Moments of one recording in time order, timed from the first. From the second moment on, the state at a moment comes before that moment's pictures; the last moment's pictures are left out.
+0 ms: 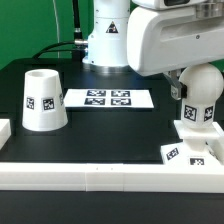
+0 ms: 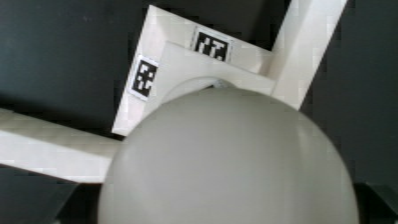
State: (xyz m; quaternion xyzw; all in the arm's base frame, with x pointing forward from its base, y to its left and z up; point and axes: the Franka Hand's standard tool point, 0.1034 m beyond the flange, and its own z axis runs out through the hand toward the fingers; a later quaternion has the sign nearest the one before) arm 0.631 0.089 0.119 -0.99 -0.15 0.02 0.05
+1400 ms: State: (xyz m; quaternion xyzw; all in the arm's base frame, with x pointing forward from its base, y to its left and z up) arm 0.631 0.088 0.118 -0.91 0.41 0.05 0.05
